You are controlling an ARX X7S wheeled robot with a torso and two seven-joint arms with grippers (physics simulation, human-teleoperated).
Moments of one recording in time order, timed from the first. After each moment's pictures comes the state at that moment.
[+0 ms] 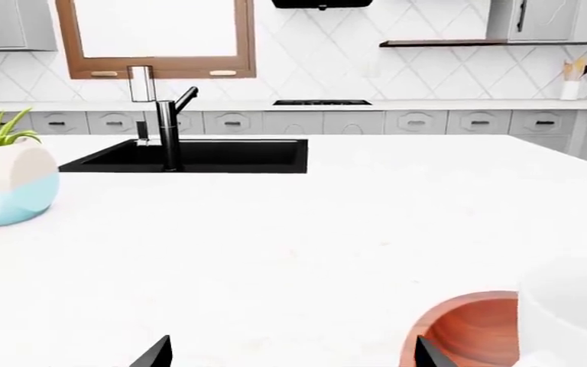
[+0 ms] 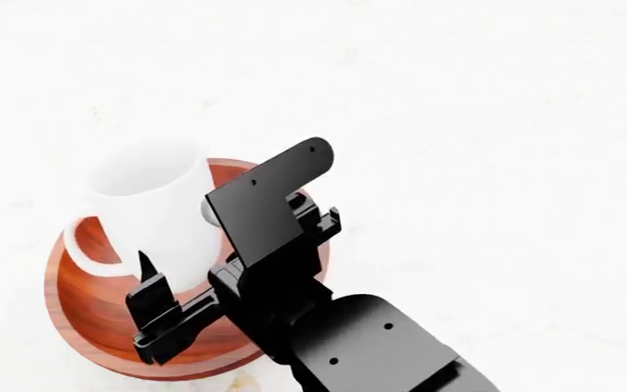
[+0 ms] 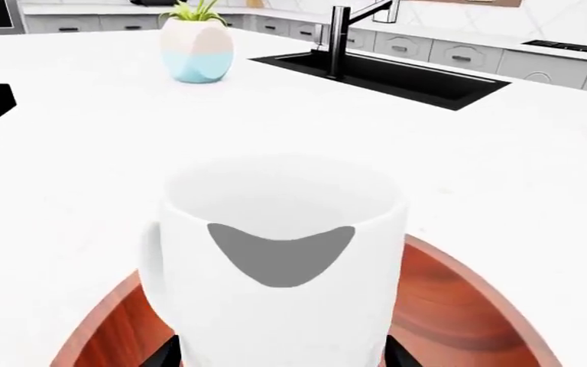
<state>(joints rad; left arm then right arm) -0.47 -0.43 -0.32 0.69 -0.61 -1.18 -0.14 0.80 0.15 -0.47 -0.16 0.52 0.92 -0.11</state>
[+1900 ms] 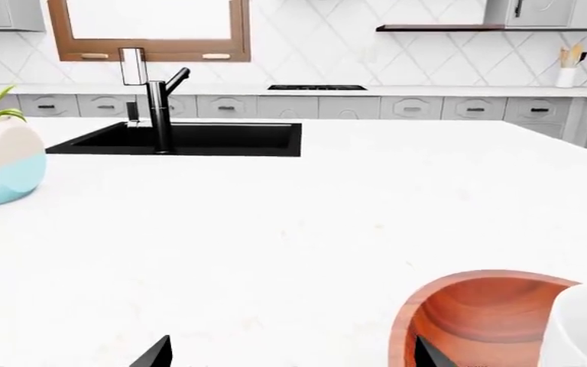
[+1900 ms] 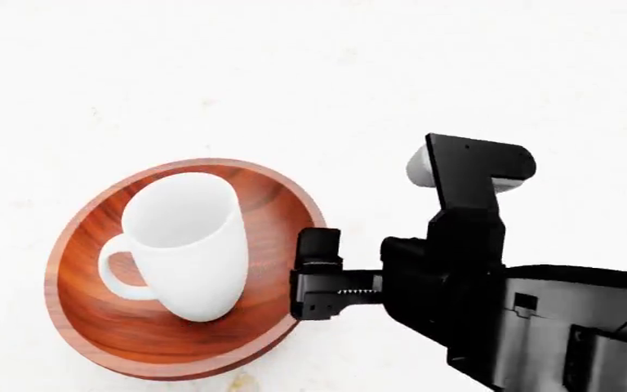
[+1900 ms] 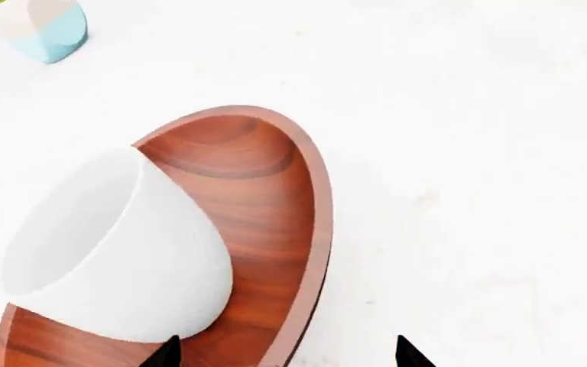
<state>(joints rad) -0.44 -0.43 -0.29 0.67 -0.63 -1.15 -0.17 0.94 0.31 0.05 0.03 1.41 1.52 0.57</state>
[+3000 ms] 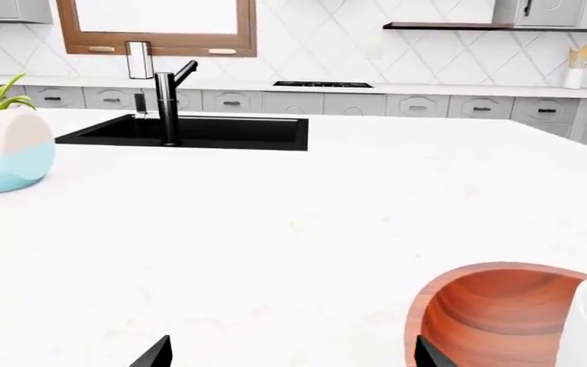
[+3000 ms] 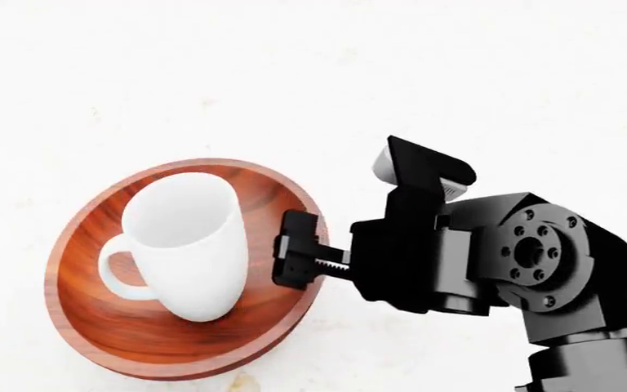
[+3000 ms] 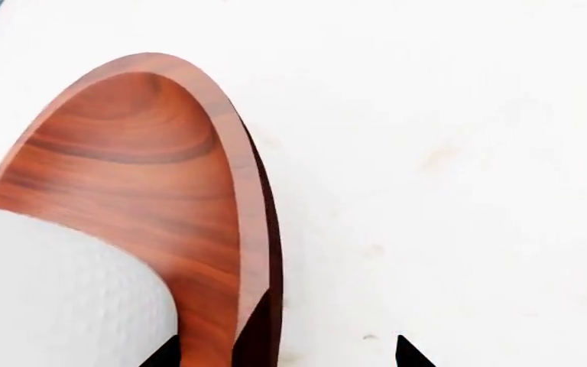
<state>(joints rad) -0.38 -0.44 -0.31 0.64 -0.64 -1.09 -0.16 1.22 0.26 -0.38 0.73 1.23 1.24 0.23</state>
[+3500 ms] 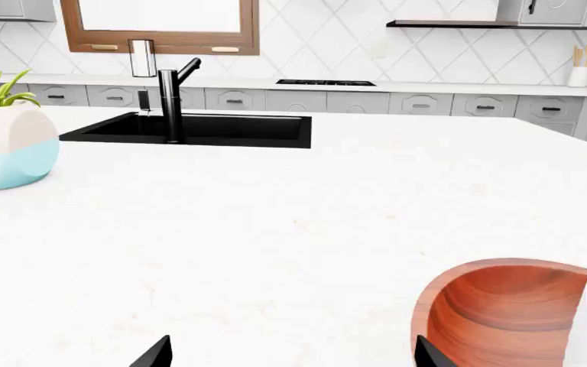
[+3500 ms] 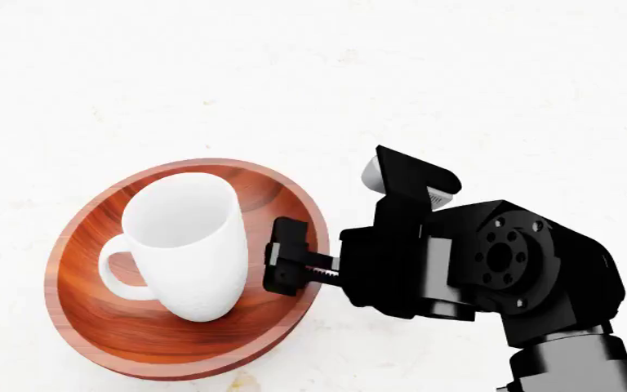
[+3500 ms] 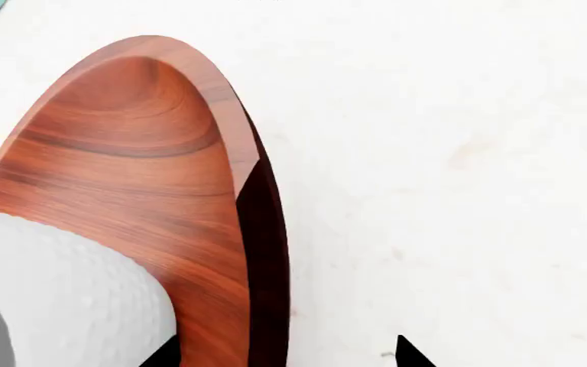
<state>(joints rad) -0.36 -0.45 -0.31 0.63 -0.64 -1.06 -0.16 1.23 0.23 -0.44 0.80 1.19 1.17 0.13</state>
